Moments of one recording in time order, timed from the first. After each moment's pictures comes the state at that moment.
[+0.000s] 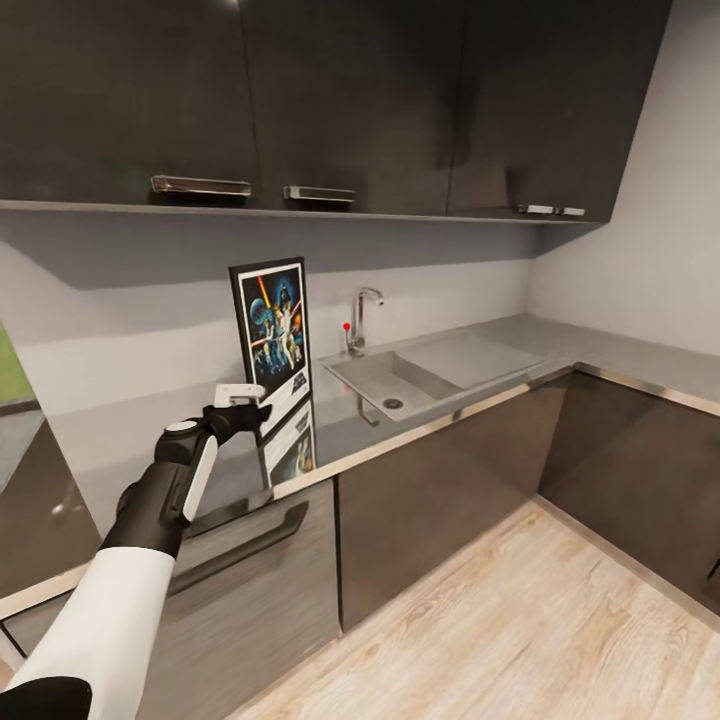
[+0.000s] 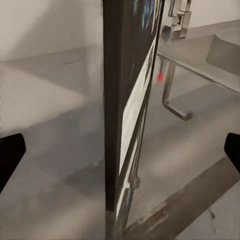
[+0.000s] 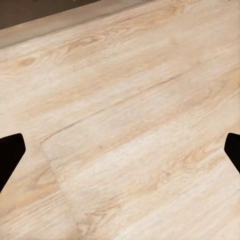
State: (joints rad) left arm -0.81 0.01 0.04 -1.13 -0.01 0.58 -0.09; right arm -0.10 -0.12 0.05 -0.40 0.00 -0.33 -0.01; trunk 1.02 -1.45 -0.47
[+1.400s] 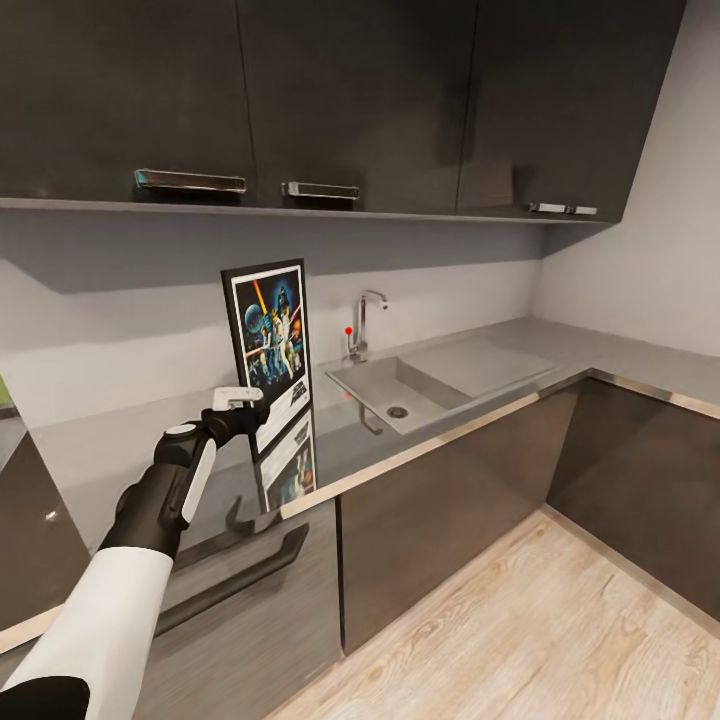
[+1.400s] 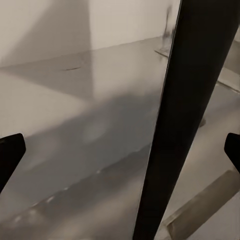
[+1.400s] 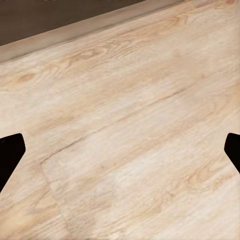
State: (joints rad) left arm -0.81 0.02 0.05 -1.10 -0.01 0.56 -0.09; right arm -0.10 -0.12 0.05 -0.40 0.00 -0.33 -0.01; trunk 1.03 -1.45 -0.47
